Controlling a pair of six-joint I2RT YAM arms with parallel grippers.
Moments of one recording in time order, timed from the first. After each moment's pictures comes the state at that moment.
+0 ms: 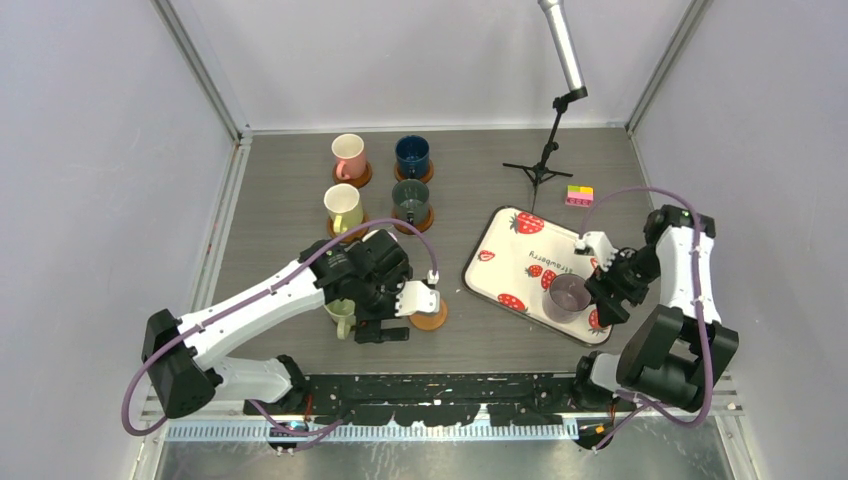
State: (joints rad) left arm -0.92 1.24 1.09 -1.08 0.24 0.65; right arm -0.45 1.30 1.07 -1.49 -0.33 -1.32
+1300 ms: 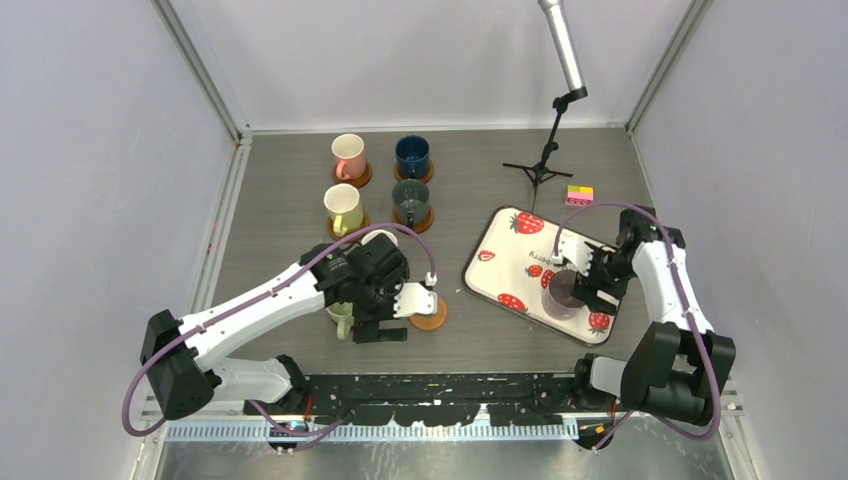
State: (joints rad) left arm -0.92 1.23 1.05 -1.05 0.18 0.65; right arm -0.27 1.22 0.88 -1.11 -0.27 -1.44
